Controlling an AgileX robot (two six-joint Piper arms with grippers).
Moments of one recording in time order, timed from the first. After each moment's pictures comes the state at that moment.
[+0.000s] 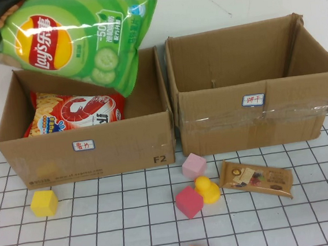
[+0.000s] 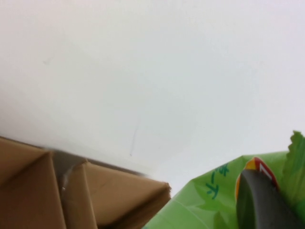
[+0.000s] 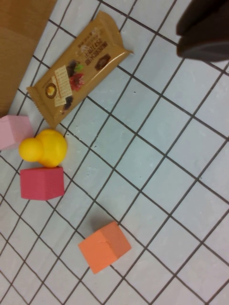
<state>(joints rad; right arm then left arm) 0.03 0.87 -0.43 0.89 0.64 -1.20 0.14 1.40 -1.24 -1.66 0.78 0.73</state>
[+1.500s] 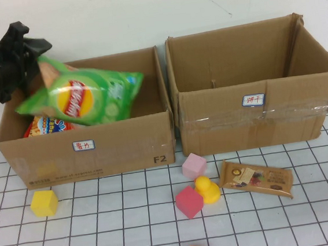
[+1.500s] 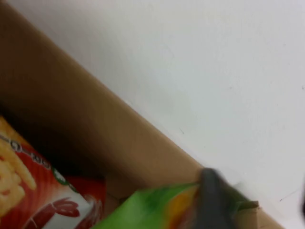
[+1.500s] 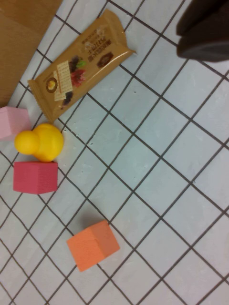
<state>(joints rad) 0.03 0.87 -0.43 0.89 0.65 -1.28 0.11 1.82 -1.37 -1.68 0.54 0.72</state>
